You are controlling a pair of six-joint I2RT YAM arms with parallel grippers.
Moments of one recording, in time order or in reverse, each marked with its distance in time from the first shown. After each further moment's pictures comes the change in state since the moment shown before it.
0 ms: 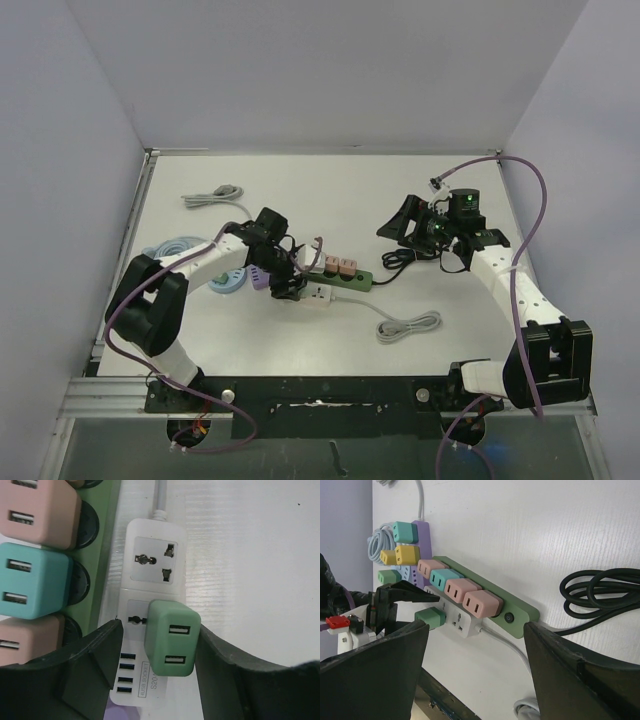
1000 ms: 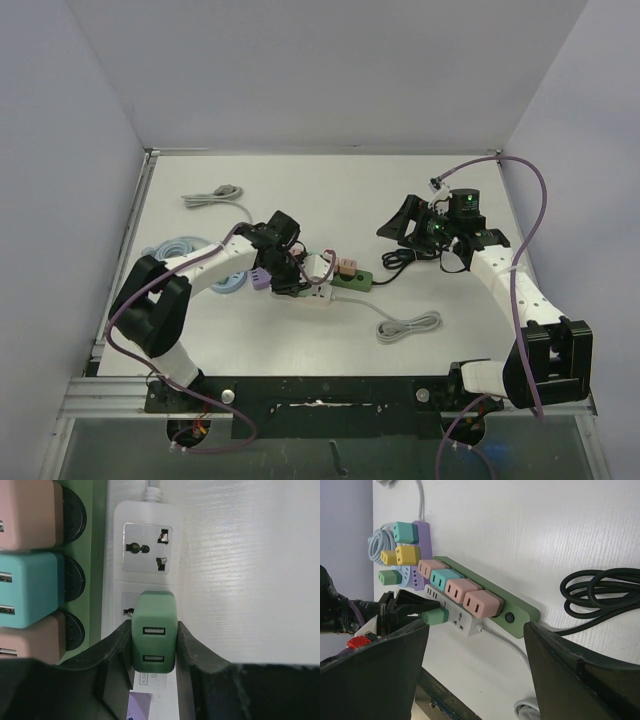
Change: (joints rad) left arm -0.083 0.018 0.041 -0.066 -0.193 0.068; right arm 0.000 0.000 0.000 0.000 0.000 0.003
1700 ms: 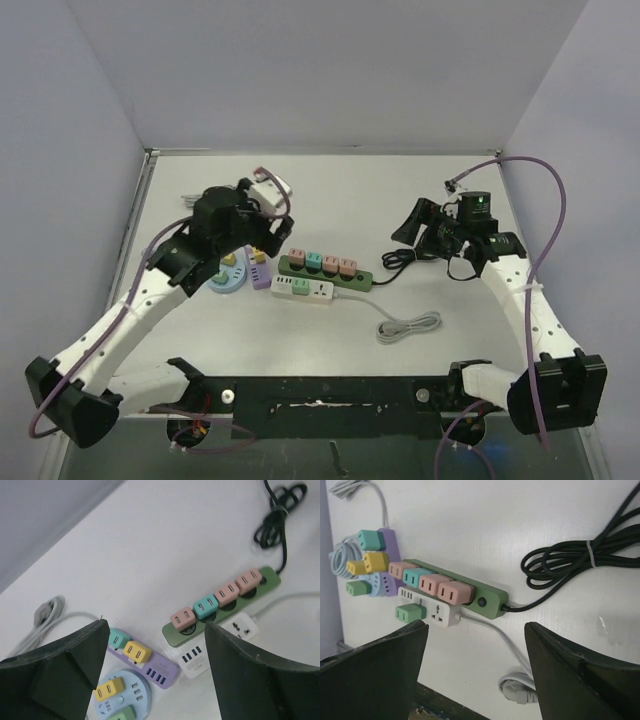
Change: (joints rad) left arm 0.033 -0.492 0.052 0.221 -0.303 -0.619; right arm -0.002 -0.095 0.050 -0.211 0.154 -0.037
